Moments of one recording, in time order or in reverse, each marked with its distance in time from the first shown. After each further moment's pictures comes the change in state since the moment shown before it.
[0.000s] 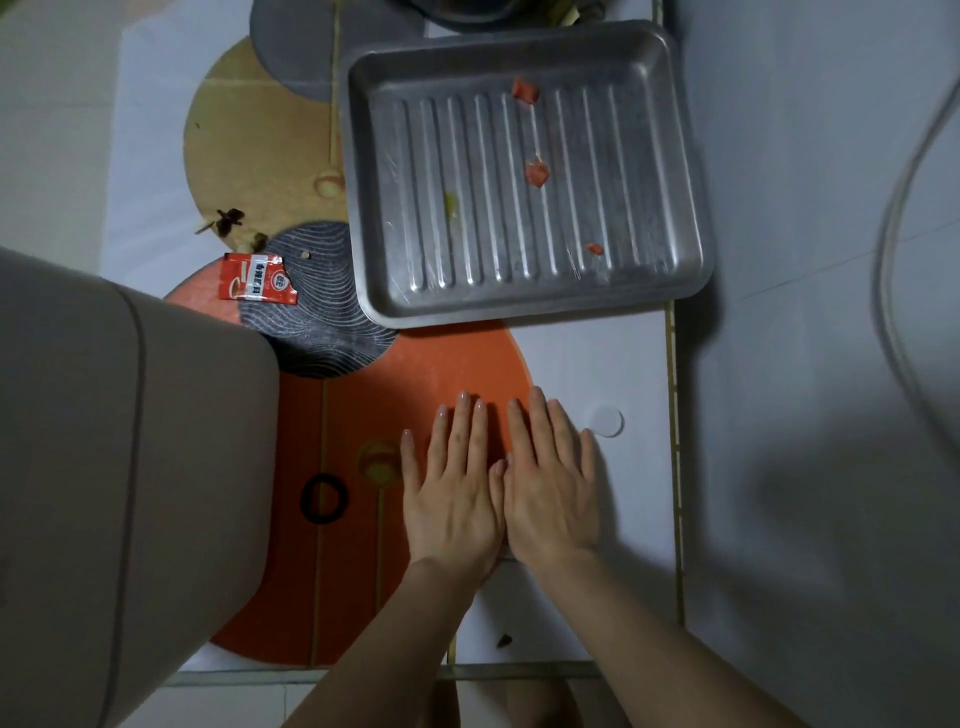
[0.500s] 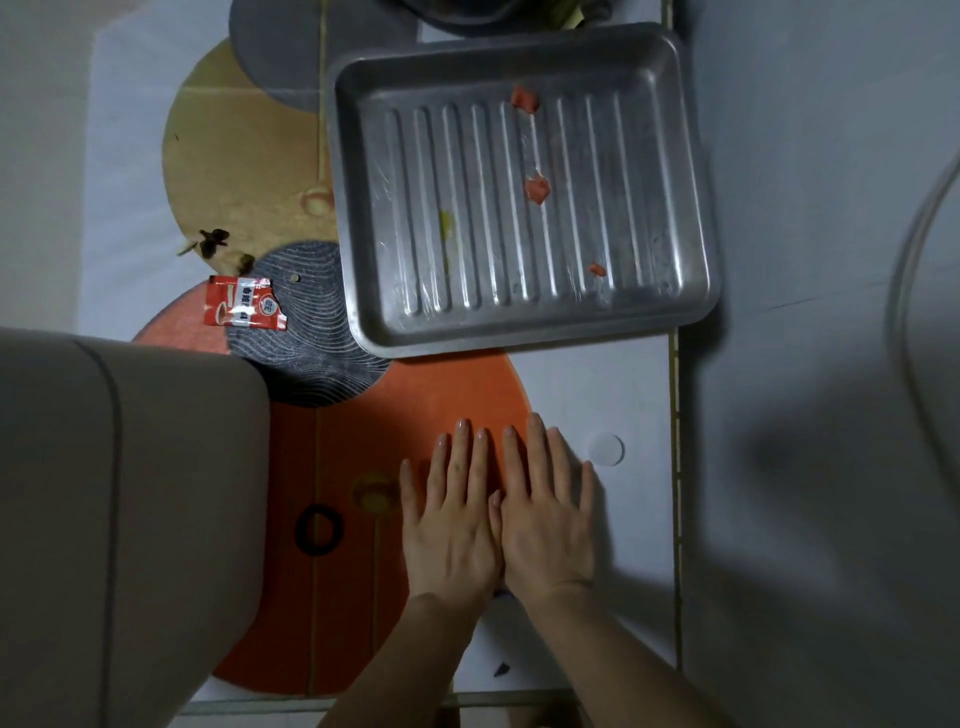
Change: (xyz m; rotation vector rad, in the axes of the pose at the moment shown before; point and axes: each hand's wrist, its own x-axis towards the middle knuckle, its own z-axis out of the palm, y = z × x) left_hand 0.007 0.001 0.001 0.019 -0.074 0.004; right_hand 0.004 -0.008 -0.009 -0.137 0.043 0.043
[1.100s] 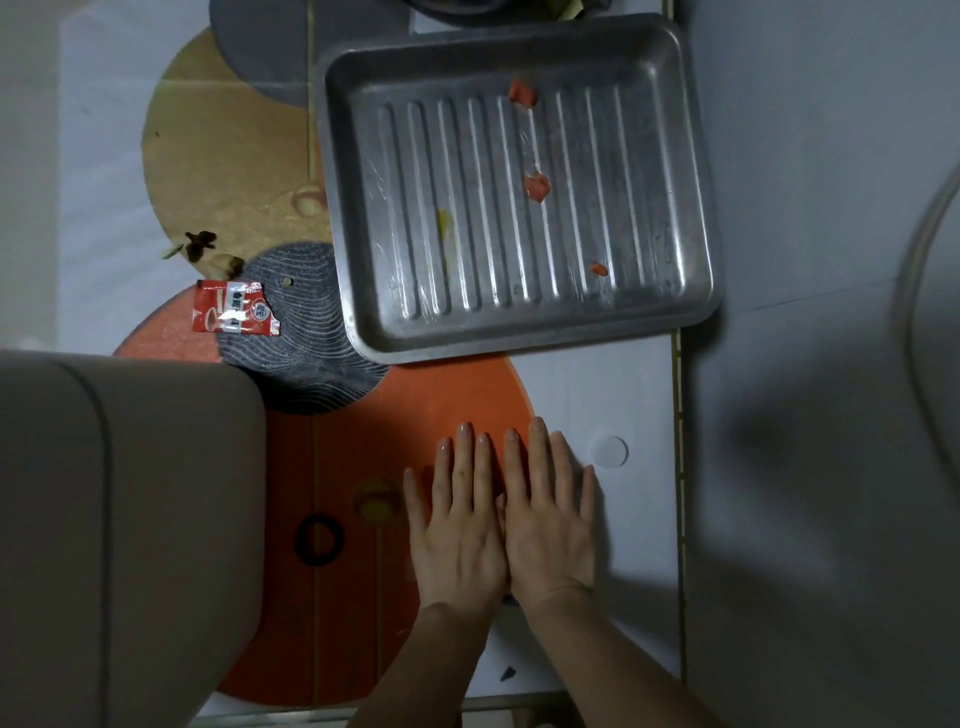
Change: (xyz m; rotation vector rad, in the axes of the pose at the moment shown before) left_hand 0.002 0.002 0.001 0.007 0.003 -0.006; right_hand 0.002 -0.004 0.010 -0.049 0.052 0.014
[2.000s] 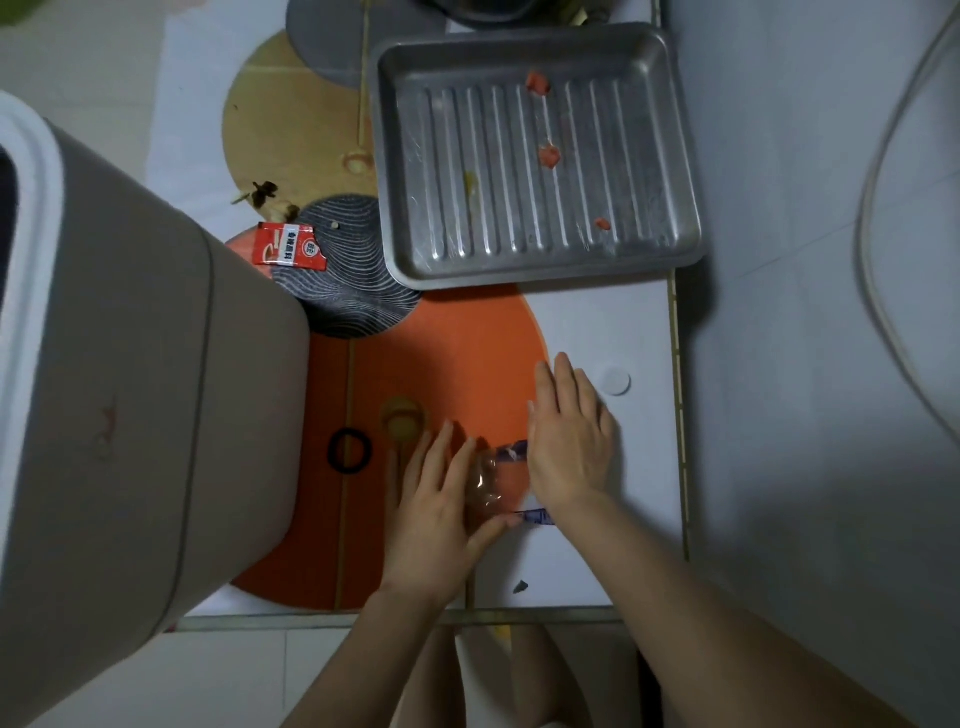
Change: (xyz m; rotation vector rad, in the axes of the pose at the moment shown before) left_hand -0.077 -0.051 0.001 -0.461 -0.029 0.087; right_hand -0.010 0.009 -0.002 0.203 -0.011 0.055
